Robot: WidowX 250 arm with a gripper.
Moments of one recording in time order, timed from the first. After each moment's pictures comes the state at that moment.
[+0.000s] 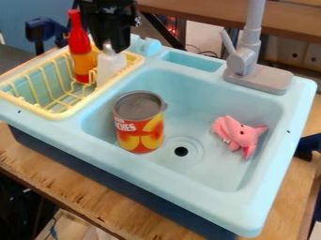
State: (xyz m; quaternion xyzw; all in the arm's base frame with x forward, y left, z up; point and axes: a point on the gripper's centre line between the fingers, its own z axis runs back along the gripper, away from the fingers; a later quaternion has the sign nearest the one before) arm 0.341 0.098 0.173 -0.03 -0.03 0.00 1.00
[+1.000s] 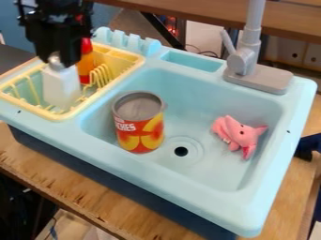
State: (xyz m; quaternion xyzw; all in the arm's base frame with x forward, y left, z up) arm 0.257 0.111 0.181 0.01 0.01 0.10 1.00
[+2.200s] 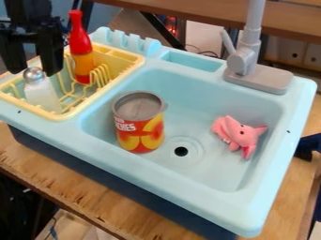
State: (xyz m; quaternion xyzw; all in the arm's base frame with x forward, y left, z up) arm 0.245 0.142 0.167 -0.03 0.05 0.15 0.99
